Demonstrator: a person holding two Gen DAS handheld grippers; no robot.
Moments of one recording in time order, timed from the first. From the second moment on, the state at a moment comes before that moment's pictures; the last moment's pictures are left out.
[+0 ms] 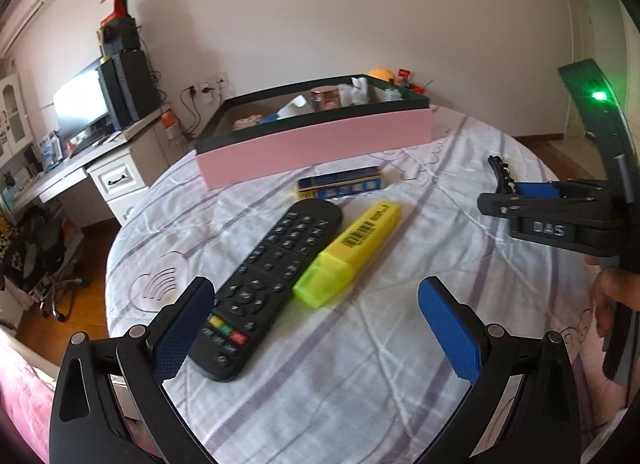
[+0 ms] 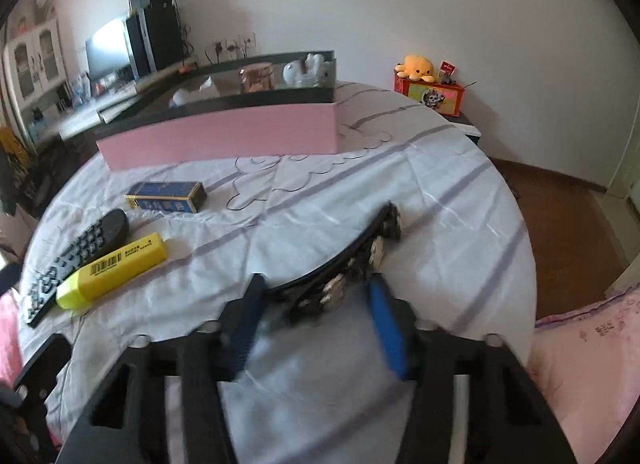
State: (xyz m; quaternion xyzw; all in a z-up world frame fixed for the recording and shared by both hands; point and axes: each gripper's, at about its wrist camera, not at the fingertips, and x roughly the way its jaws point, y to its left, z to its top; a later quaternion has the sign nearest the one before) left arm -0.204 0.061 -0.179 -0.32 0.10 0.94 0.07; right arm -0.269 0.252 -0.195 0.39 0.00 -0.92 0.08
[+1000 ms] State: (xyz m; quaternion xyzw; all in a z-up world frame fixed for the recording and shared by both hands) left arm -0.210 0.005 -0.189 -0.36 0.05 0.93 0.05; right arm -0.255 0.265 -0.198 0.36 0.01 -0.93 0.11
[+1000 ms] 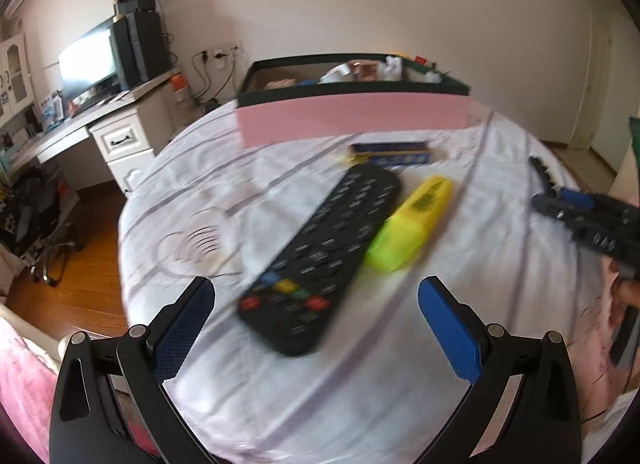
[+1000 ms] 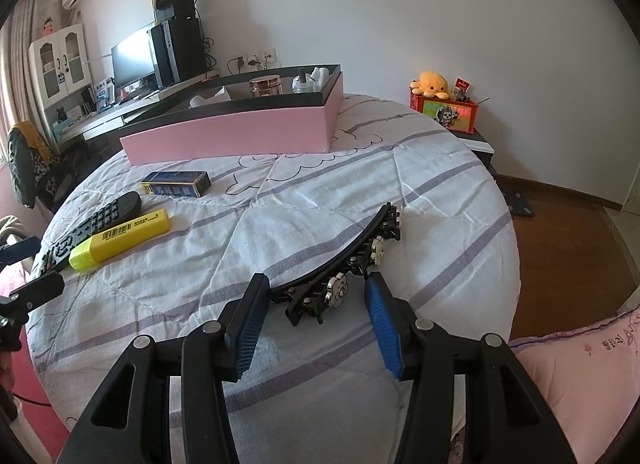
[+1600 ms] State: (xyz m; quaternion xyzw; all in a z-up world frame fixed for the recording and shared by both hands) left arm -0.232 -0.003 -0.201 -0.34 0.04 0.94 0.08; right arm -0.257 0.258 -0.197 0.36 0.02 -0.93 0.10
